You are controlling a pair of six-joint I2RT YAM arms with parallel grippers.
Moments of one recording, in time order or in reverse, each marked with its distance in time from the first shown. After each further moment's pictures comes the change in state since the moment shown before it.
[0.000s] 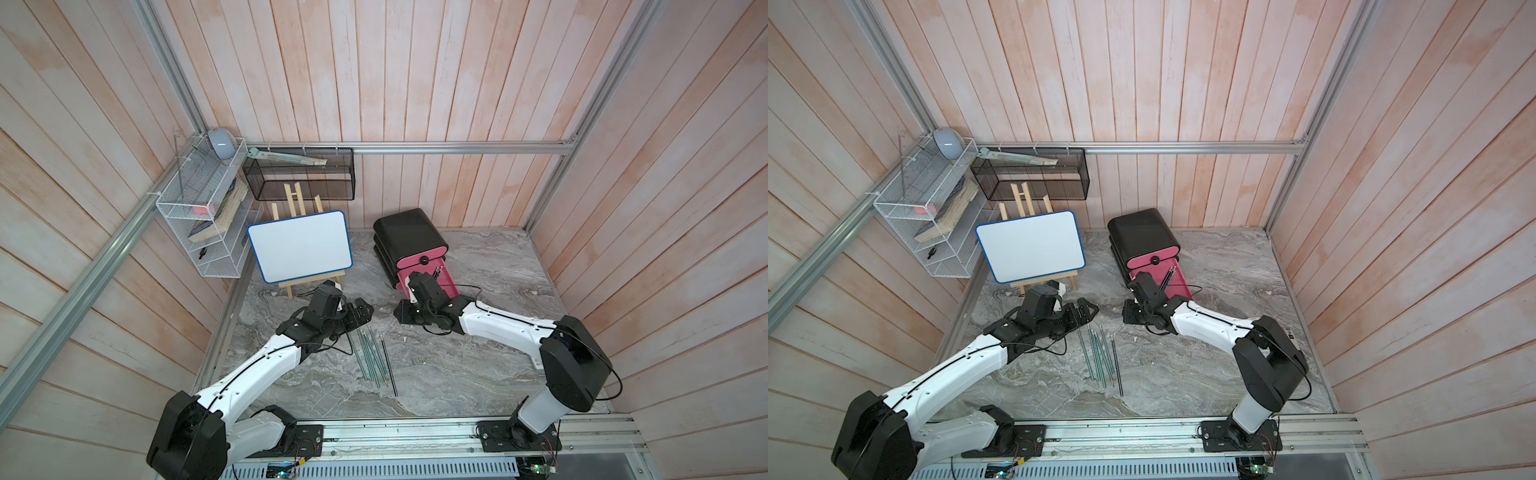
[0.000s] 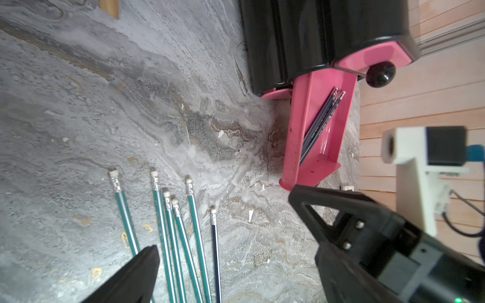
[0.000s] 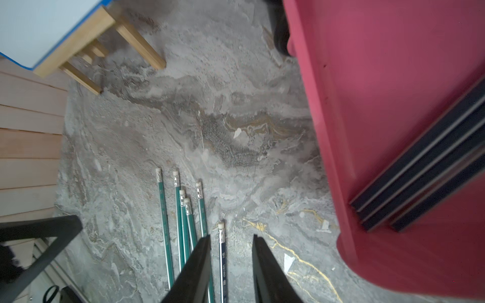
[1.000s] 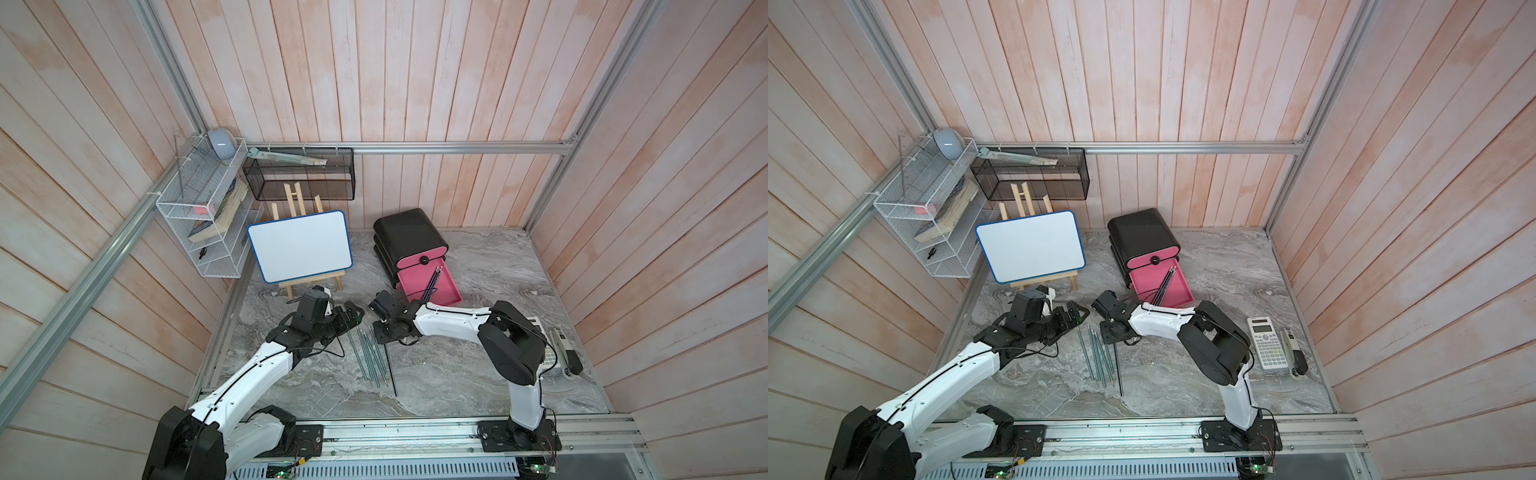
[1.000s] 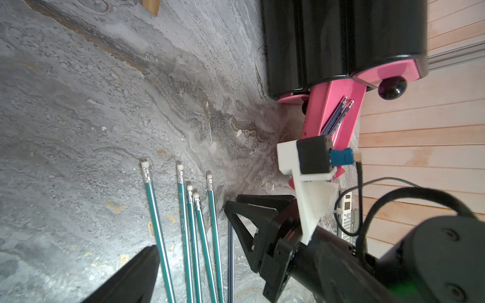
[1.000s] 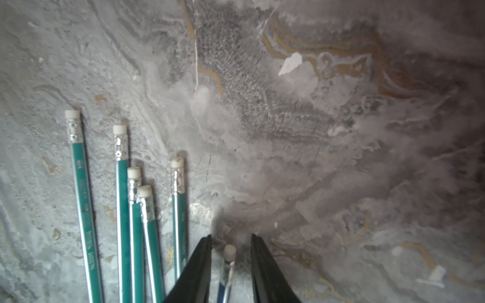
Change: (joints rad) left arm 0.079 -0.062 -0.073 0.006 0.066 0.000; right arm 0.155 0.315 0.239 -0.184 0.125 -0.121
